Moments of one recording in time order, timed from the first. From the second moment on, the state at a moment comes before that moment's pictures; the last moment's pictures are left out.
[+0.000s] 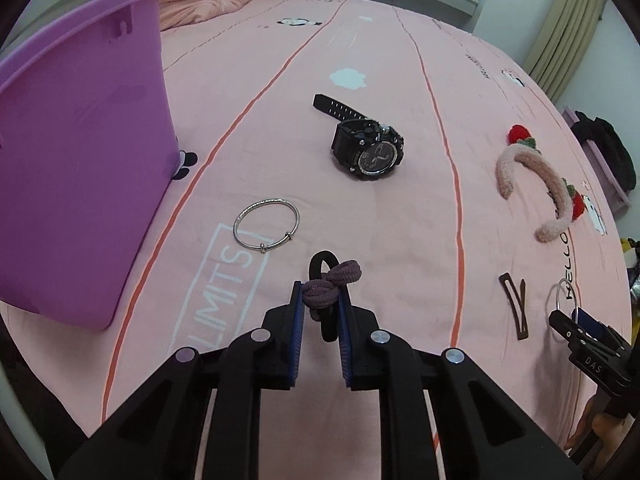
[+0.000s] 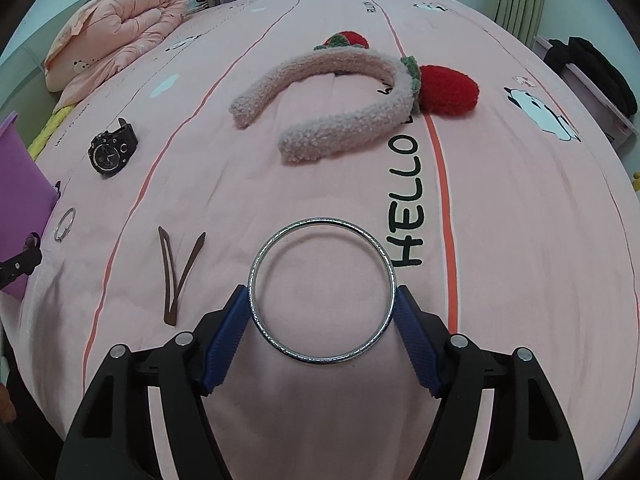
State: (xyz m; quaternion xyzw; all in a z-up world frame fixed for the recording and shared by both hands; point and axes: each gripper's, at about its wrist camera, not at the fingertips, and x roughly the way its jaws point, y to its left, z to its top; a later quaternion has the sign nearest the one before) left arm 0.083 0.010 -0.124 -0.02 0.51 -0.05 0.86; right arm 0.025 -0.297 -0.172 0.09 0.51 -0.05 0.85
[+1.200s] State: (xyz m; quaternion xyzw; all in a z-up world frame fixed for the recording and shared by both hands) left arm 0.032 0.119 0.038 -0.05 0.39 -0.06 0.92; right arm 0.013 -0.123 0.019 0.07 0.36 0.11 0.92
